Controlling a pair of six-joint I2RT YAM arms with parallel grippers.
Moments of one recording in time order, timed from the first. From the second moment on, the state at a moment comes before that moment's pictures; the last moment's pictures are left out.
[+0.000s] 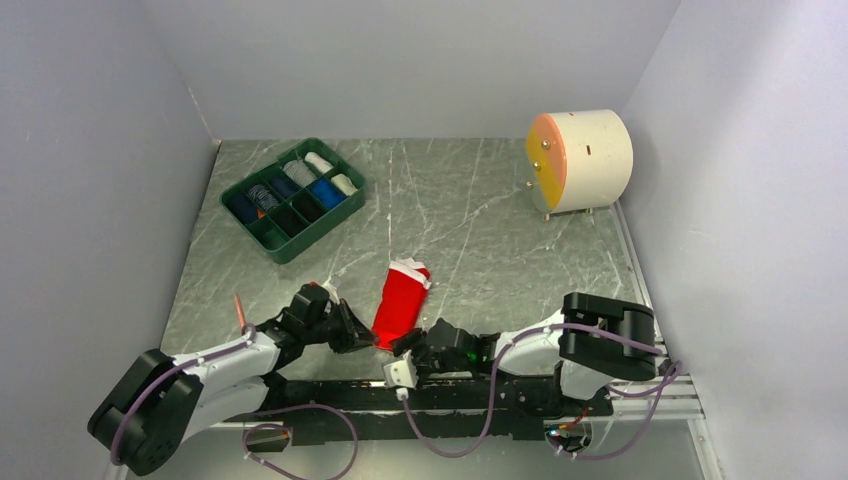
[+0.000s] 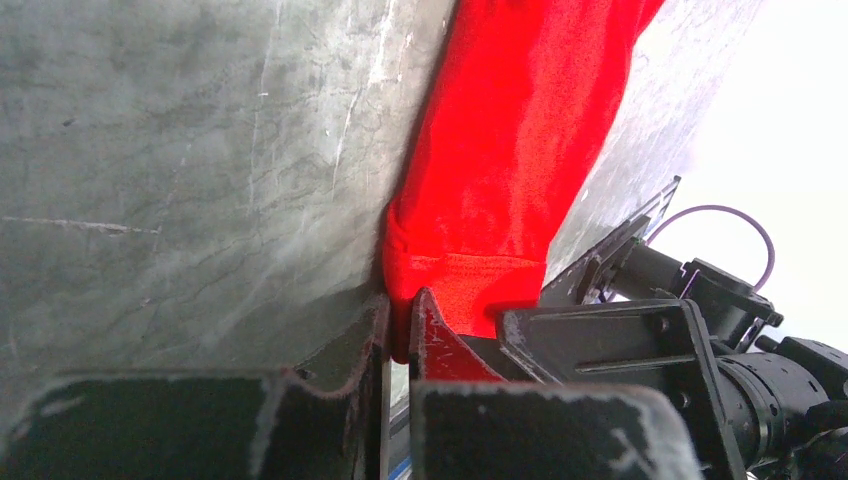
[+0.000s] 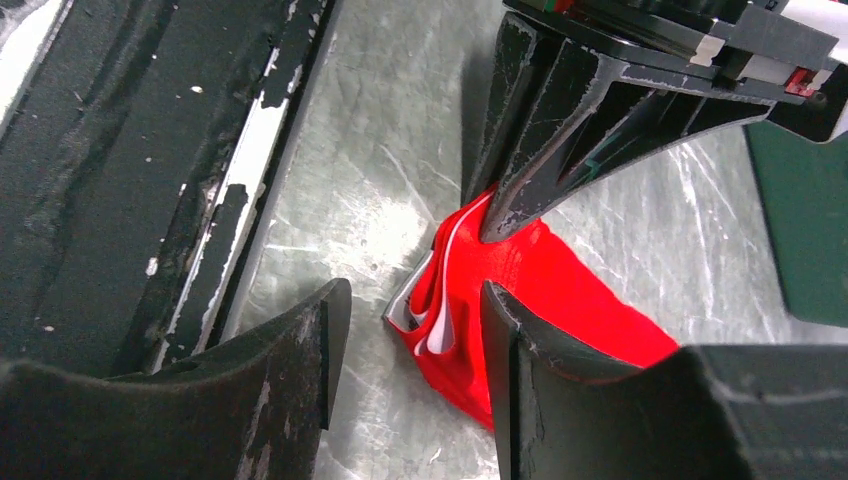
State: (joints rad) left arm -0.58 1.03 0.13 0.14 0.39 -1.09; right arm 1.32 1.55 0.39 0.67 -0.16 -0.77
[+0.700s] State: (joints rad) left arm -0.58 1.03 0.14 0.12 0.39 -1.09; right arm 1.35 1.57 0.39 0.66 -0.01 -0.93
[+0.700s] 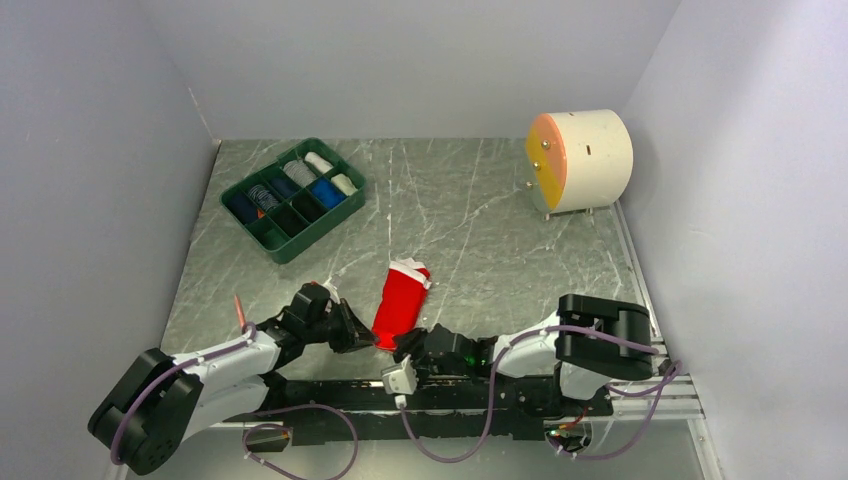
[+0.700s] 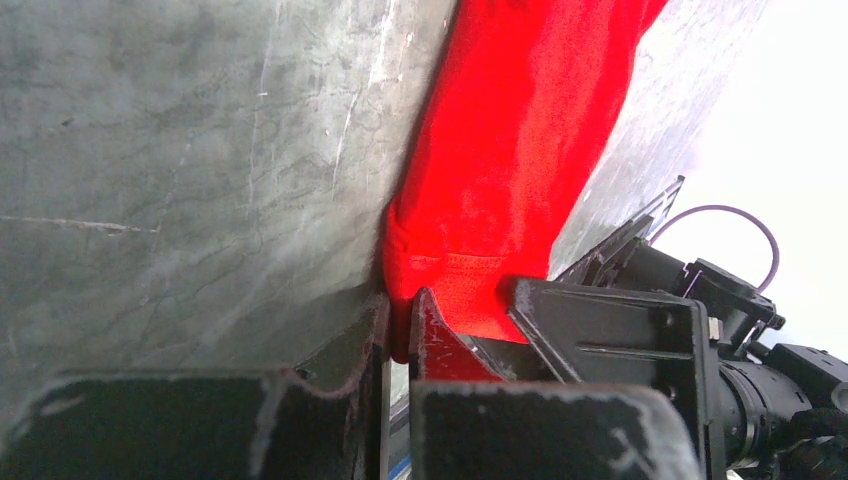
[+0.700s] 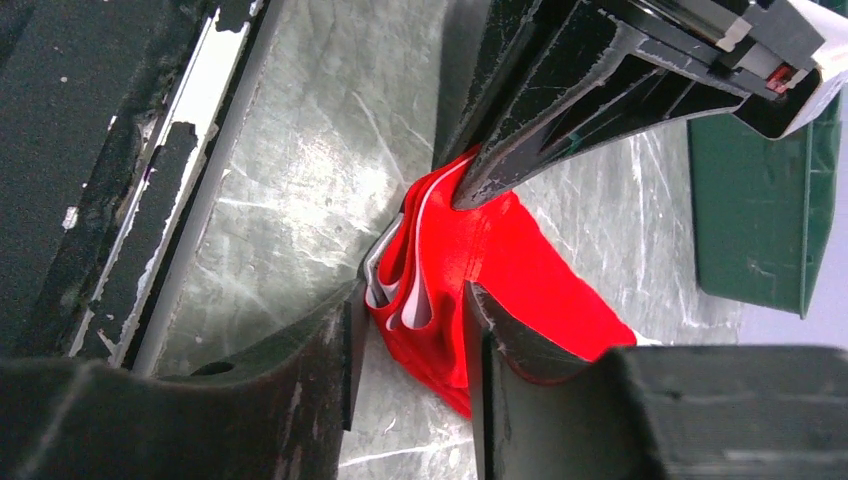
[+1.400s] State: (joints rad) left arm -0.58 1.00 0.14 0.09 0.38 -1.09; right arm 1.36 1.61 0.37 0.78 0.06 -0.92
